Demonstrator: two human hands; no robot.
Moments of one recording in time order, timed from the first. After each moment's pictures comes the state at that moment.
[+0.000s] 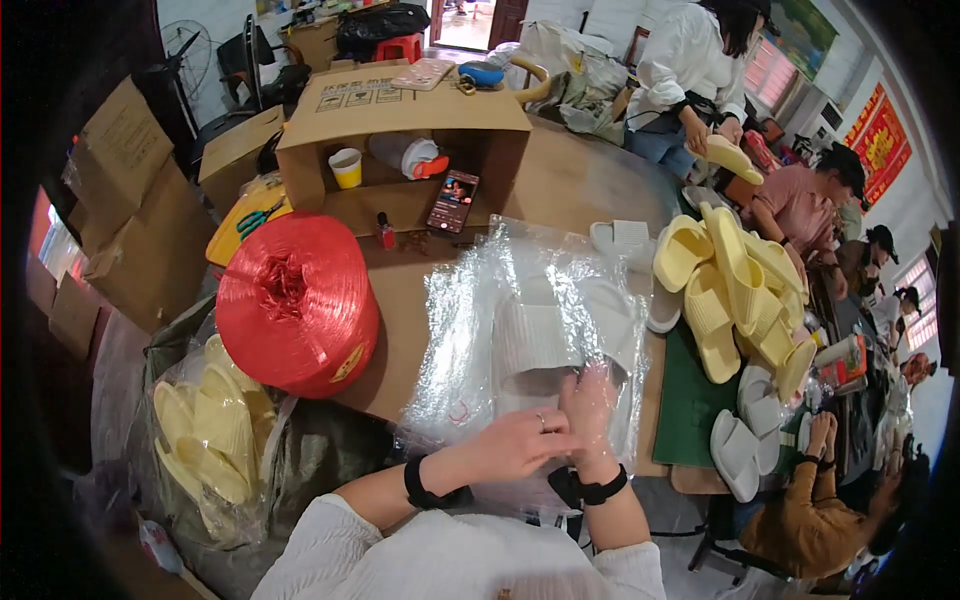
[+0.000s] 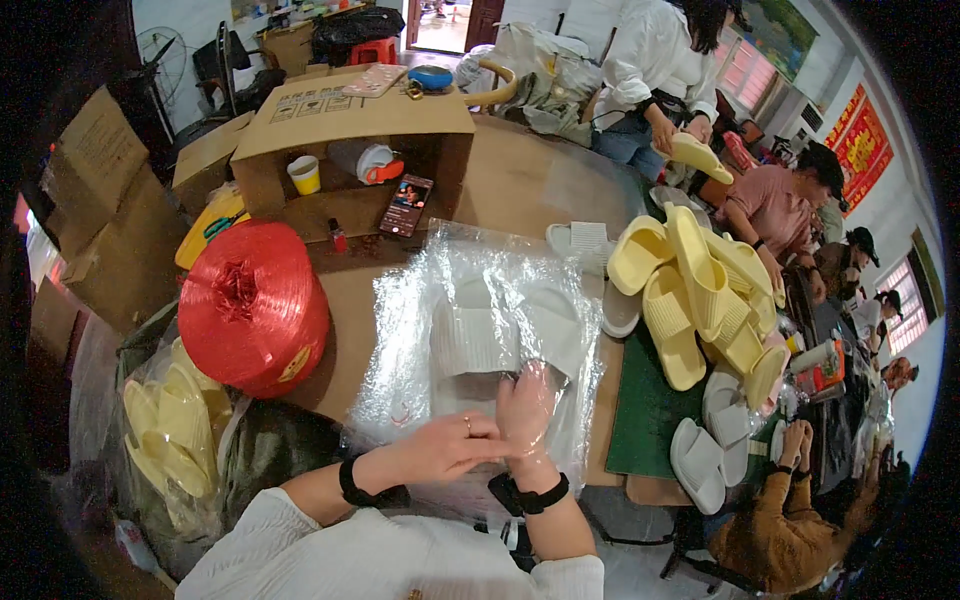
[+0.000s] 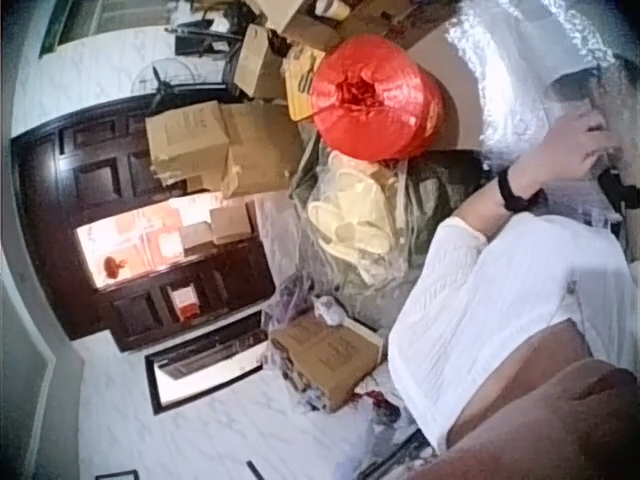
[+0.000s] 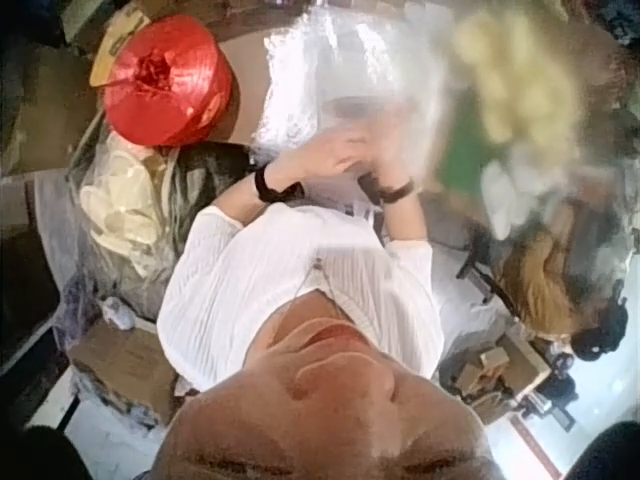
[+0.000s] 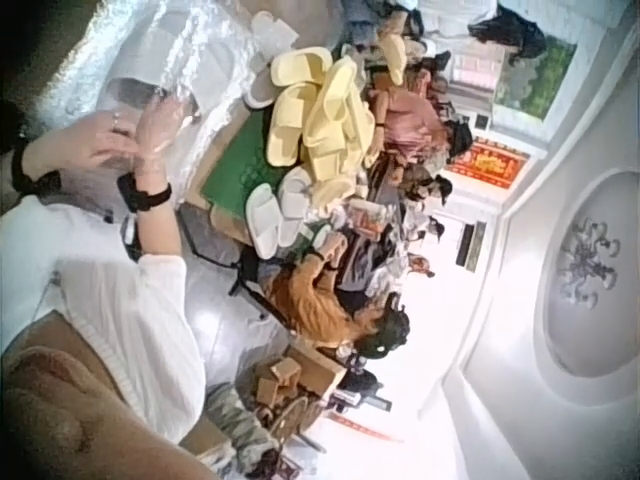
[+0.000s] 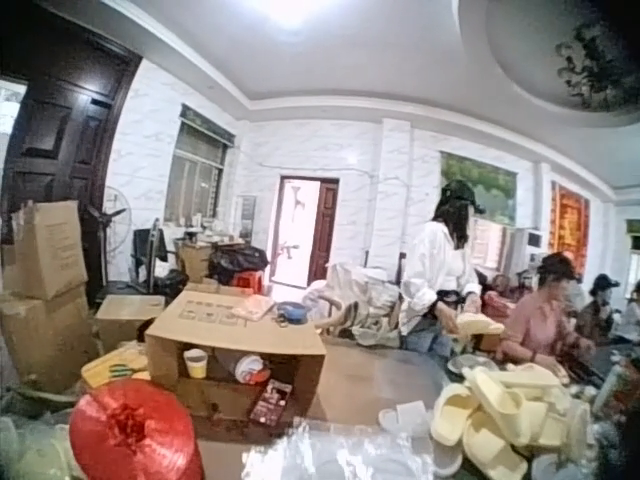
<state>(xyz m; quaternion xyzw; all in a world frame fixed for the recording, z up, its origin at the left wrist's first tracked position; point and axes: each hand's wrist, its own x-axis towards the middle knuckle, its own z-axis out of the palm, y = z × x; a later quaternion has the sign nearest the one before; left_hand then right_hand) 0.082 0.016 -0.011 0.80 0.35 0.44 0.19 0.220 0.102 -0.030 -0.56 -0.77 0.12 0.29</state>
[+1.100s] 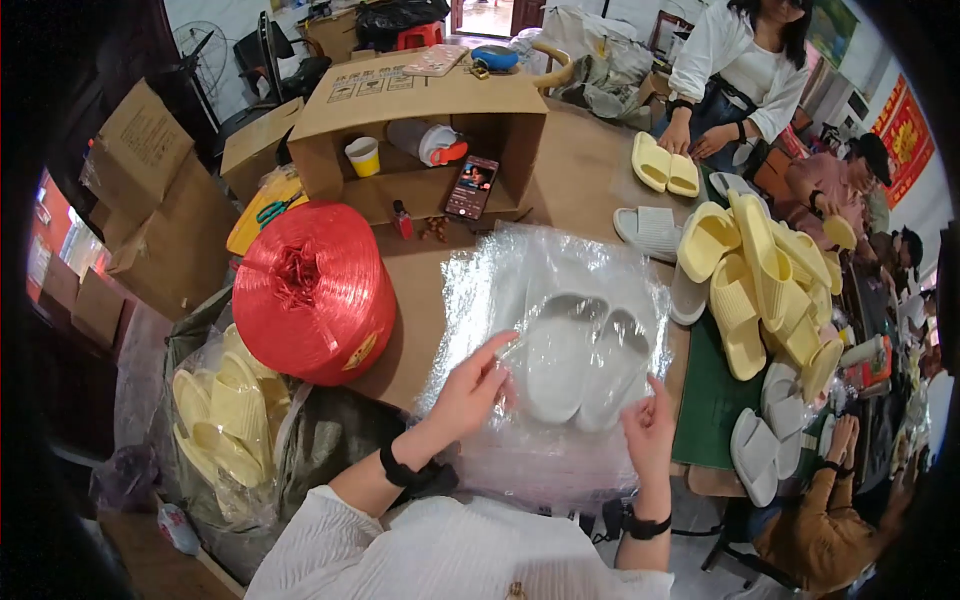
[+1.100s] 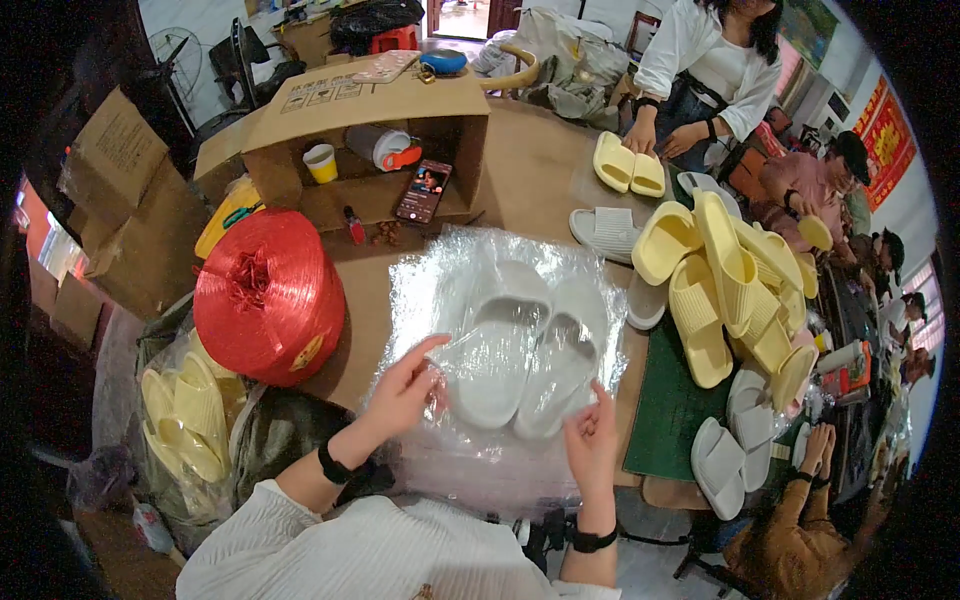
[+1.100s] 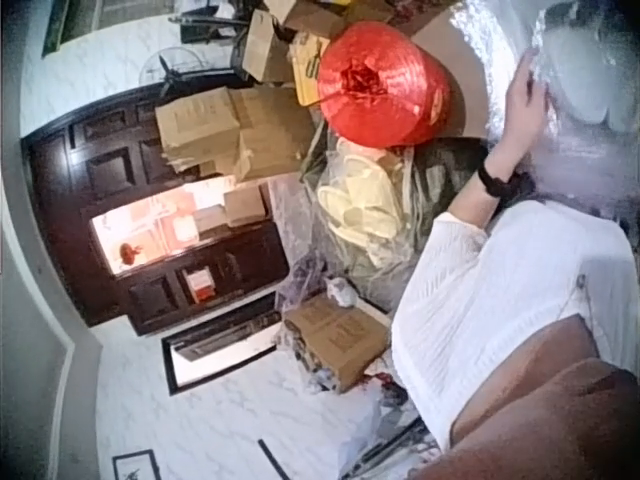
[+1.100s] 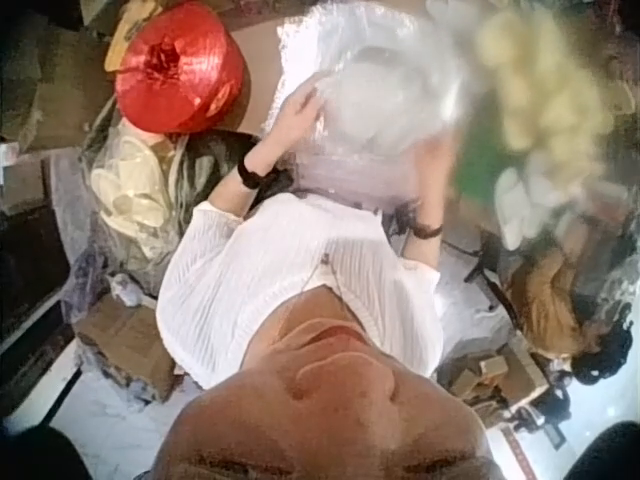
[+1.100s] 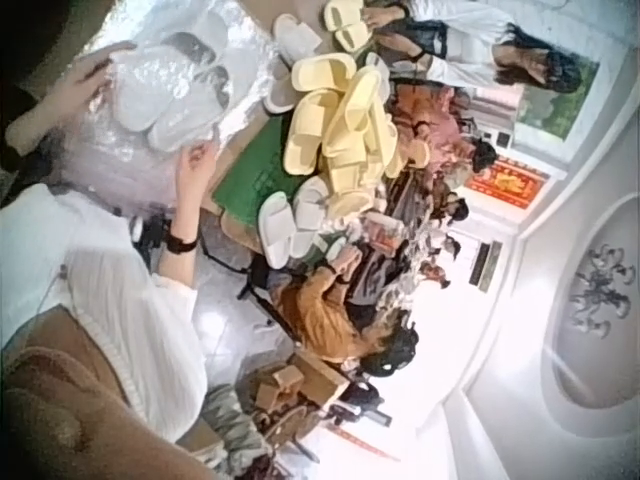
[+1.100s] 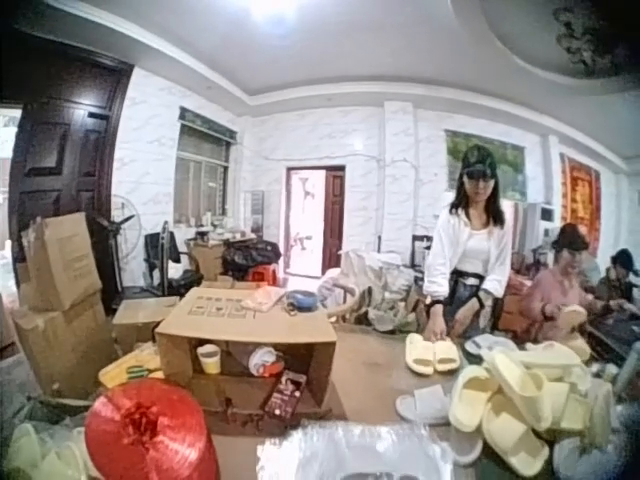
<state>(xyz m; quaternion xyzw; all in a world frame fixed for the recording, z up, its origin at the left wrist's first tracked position) 0.037 0.014 -0.013 0.42 0.53 0.54 0.50 0.326 0.082 -0.039 -0.51 -0.65 0.45 0.35</state>
